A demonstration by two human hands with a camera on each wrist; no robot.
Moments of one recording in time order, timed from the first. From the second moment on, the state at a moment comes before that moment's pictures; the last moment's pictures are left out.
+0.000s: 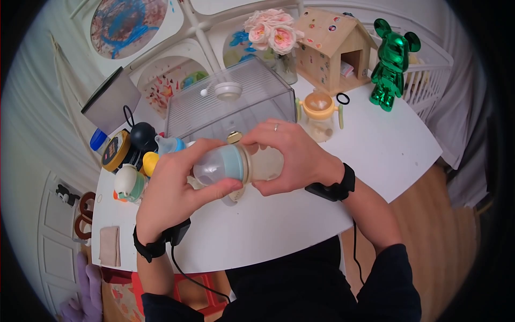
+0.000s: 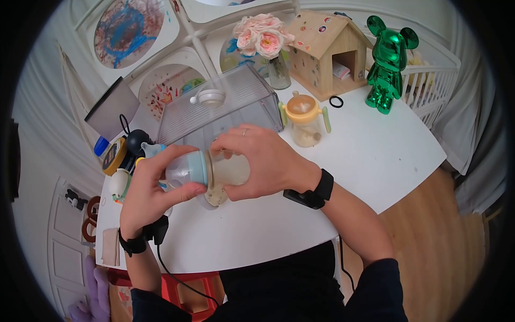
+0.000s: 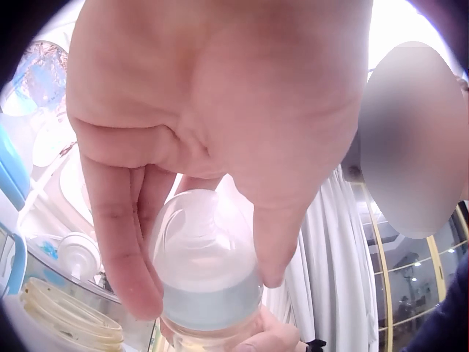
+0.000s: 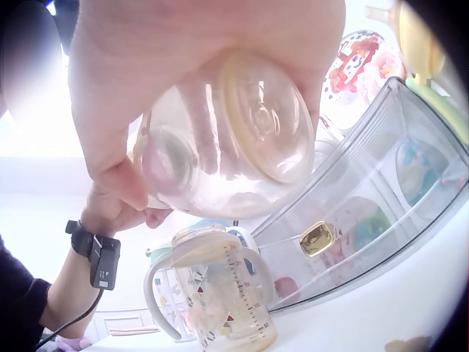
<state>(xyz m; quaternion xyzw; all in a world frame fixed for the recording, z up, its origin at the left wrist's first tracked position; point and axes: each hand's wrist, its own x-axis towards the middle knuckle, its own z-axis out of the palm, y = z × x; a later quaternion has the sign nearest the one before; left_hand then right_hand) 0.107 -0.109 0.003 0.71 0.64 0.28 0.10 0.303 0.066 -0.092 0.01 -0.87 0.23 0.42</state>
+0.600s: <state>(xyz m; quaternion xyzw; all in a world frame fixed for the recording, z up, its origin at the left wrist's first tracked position) 0.095 -0.107 -0.013 0.80 0.55 0.25 0.03 0.316 0.064 -0.076 -0.09 -0.88 0.42 0.20</state>
